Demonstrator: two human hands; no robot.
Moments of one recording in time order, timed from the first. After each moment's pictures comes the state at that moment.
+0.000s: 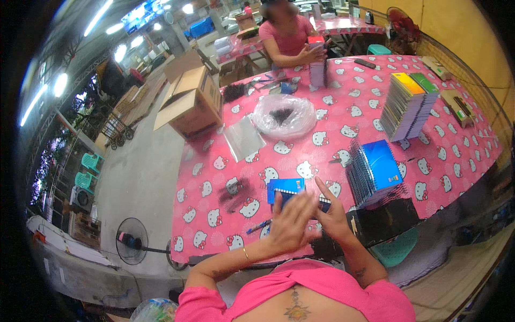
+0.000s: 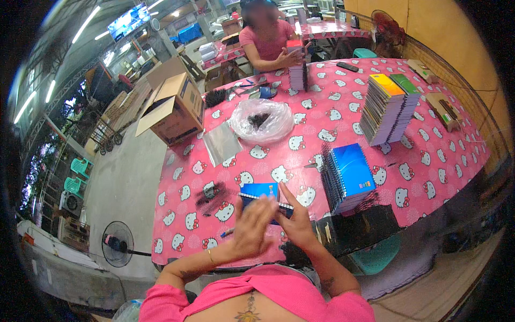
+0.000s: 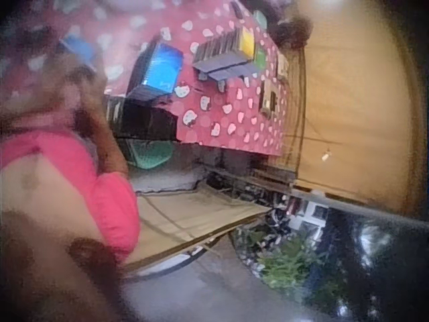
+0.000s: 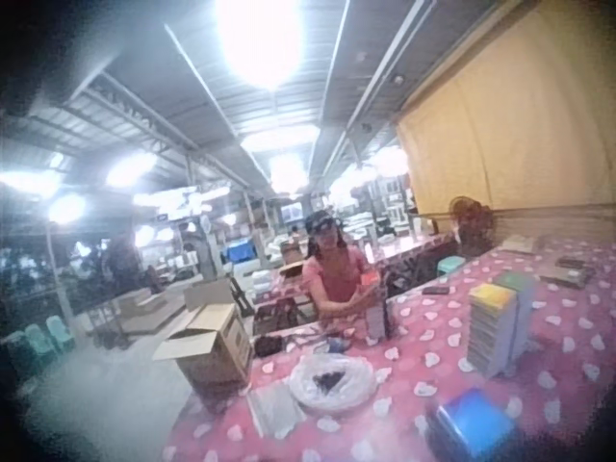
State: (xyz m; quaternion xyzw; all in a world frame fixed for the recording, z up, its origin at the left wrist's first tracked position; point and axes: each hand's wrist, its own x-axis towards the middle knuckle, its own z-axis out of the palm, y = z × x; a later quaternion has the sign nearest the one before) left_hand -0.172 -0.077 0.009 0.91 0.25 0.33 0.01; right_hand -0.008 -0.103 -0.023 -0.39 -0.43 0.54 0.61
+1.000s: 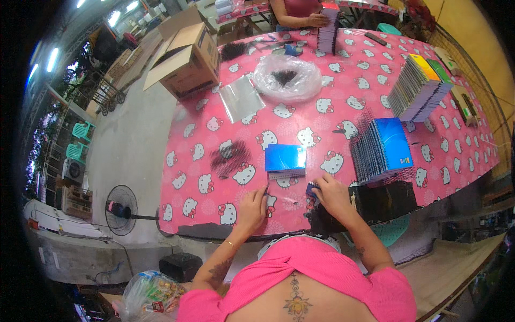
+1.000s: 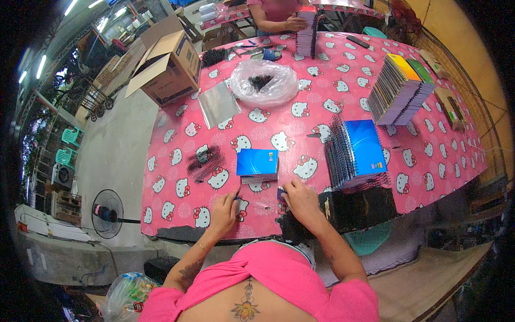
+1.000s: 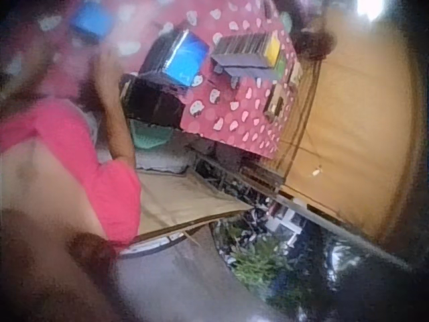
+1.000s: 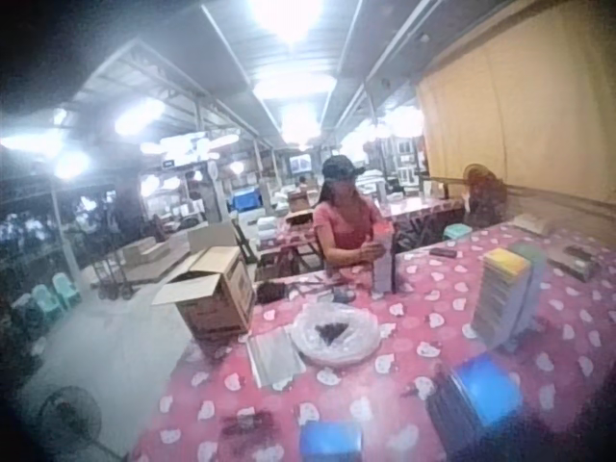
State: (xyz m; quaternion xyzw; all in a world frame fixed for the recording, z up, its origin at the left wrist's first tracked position) left_hand -0.284 -0.076 -0.142 0.82 0.51 0.22 0.12; right_hand 0.009 -0.100 -0.095 -0.62 -0.73 0.11 0.25
